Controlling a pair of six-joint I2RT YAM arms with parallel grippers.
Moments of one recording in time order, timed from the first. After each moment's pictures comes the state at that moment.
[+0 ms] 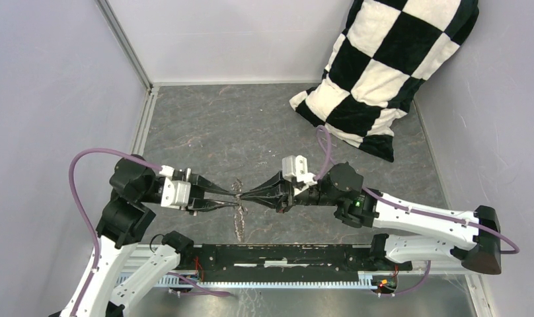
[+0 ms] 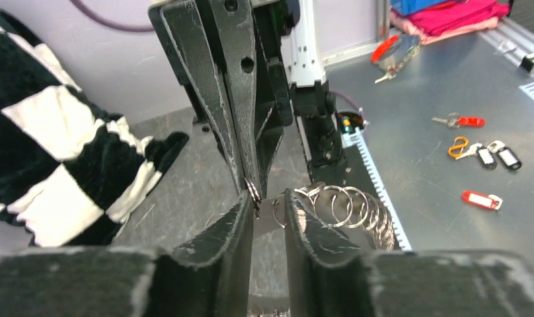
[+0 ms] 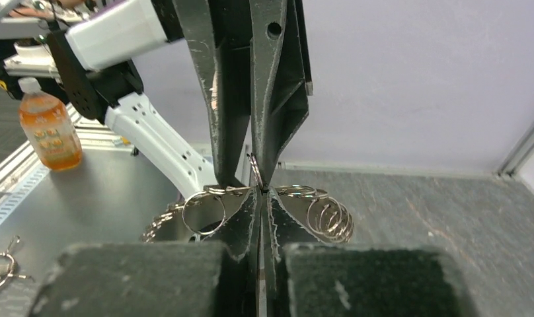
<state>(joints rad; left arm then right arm) -0.47 0.59 1.00 -0.36 1.20 0.27 1.22 1.08 0.86 0.50 -0.37 0.02</state>
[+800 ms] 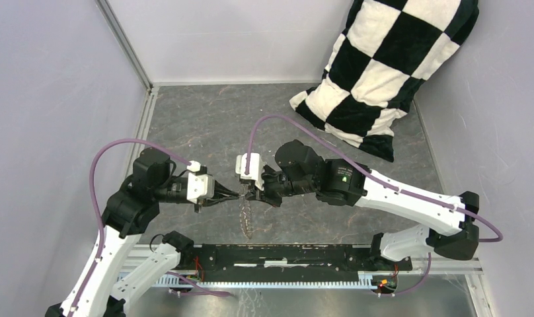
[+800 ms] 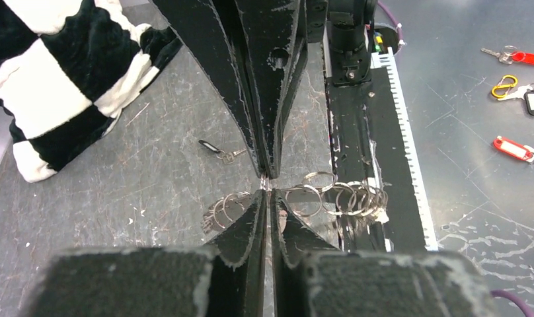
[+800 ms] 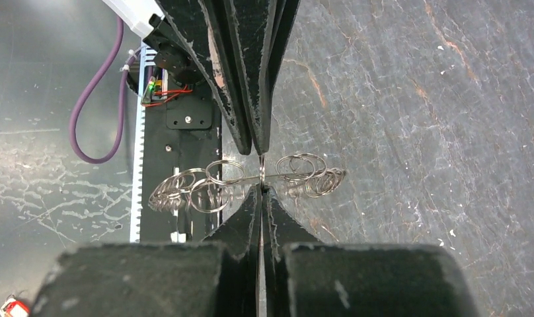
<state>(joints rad) -0.47 0.67 1.04 -0.82 0.99 0.60 1.22 1.33 1.41 -0.55 -0.24 -0.20</state>
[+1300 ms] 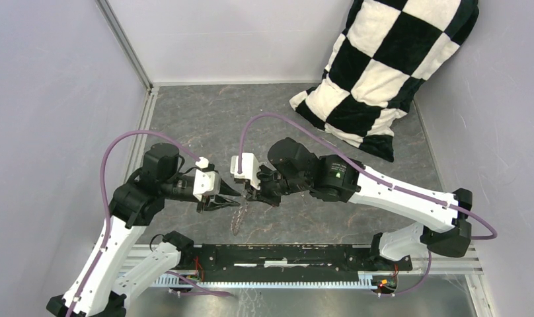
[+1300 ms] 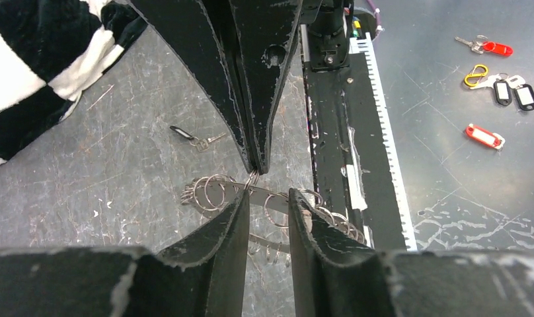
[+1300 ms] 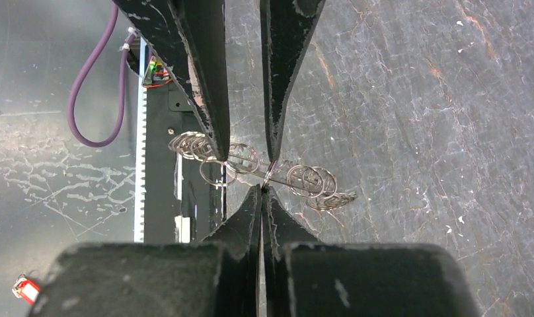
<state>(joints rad) -0.47 0.73 1.05 -0.91 1.02 0.65 1.22 1.39 1.48 -0.65 -0.25 -0.21</state>
